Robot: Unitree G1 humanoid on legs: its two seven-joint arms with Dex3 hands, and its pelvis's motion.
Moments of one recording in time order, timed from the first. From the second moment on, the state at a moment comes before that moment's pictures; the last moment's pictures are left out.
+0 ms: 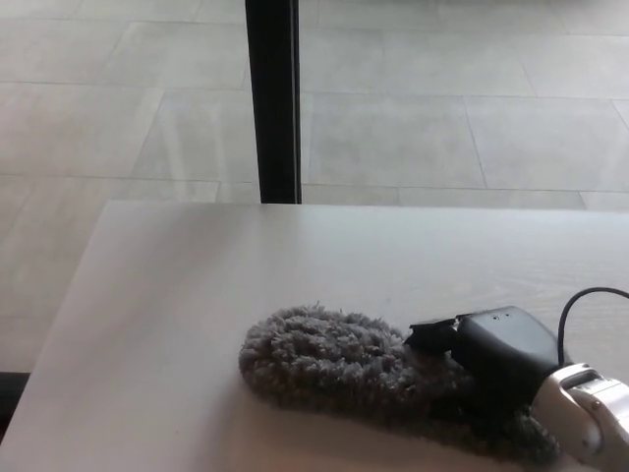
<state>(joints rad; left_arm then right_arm) 0.03 0.55 0.57 1.27 -0.22 -0.08 -0.47 -0.58 -0.54 0.71 0.63 -0.58 -0.31 -0.22</state>
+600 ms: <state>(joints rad) 0.02 0.55 0.58 1.27 -0.22 -0.08 -0.48 -0.54 -0.54 0.76 0.66 -0.67 -0.42 -0.50</state>
